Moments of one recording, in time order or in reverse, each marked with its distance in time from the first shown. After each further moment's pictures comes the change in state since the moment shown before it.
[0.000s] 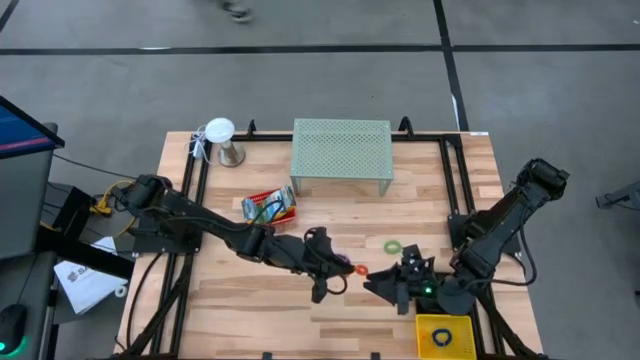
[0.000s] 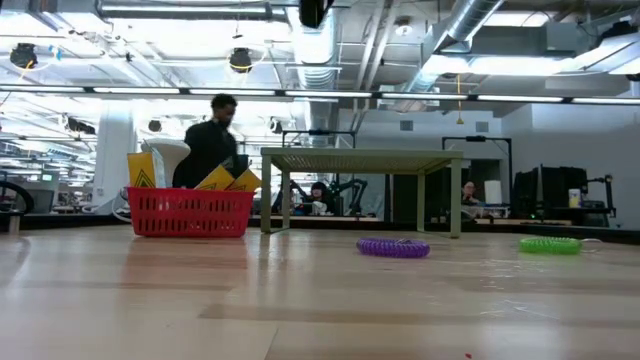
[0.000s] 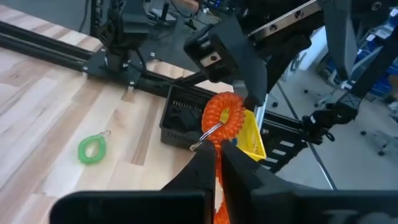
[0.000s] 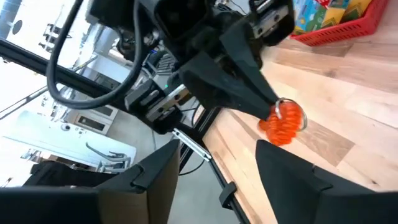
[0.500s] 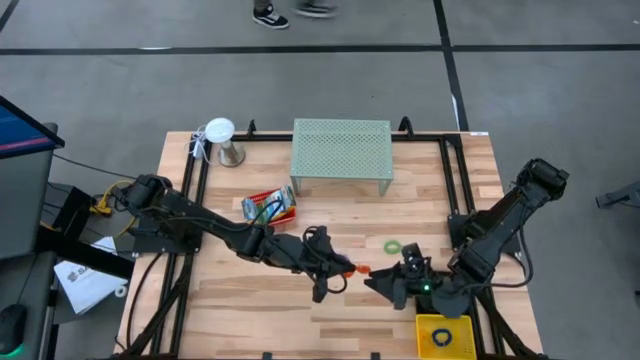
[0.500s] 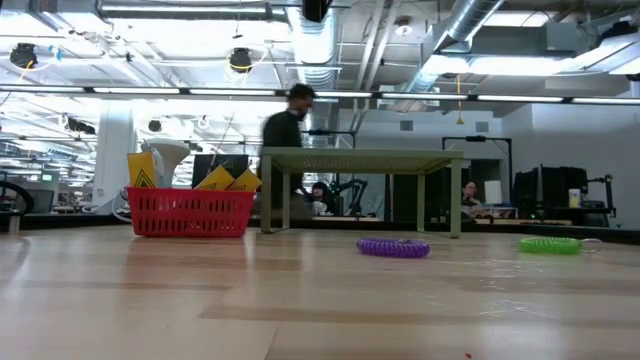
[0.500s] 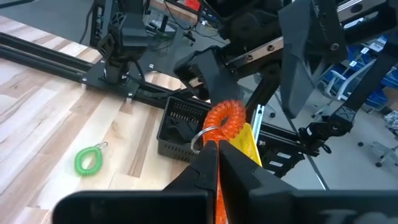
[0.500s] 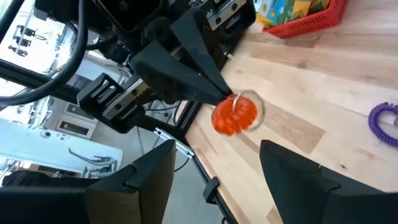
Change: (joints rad) left arm -0.001 0.000 0.000 0.047 -0.018 -0.001; right arm -0.007 0.000 0.000 -0.129 0.000 0.131
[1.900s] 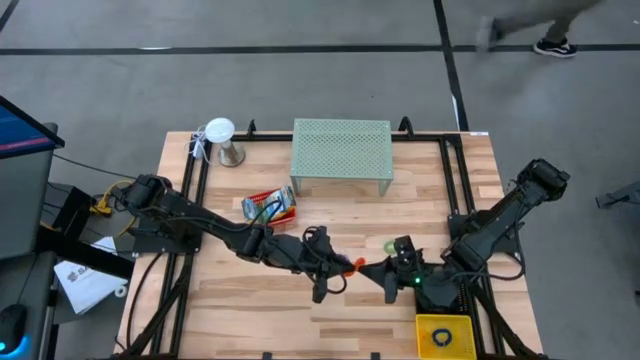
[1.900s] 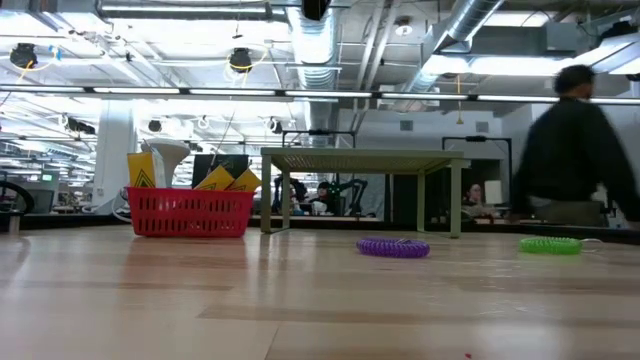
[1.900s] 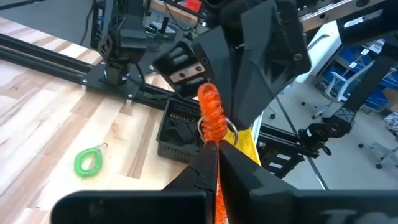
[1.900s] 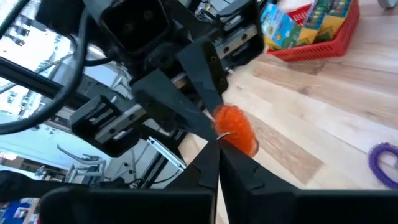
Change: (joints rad) left arm -0.005 -0.002 0.001 0.001 -0.002 0.000; right arm -0.074 0.000 -0.001 0.073 -0.048 -0.177
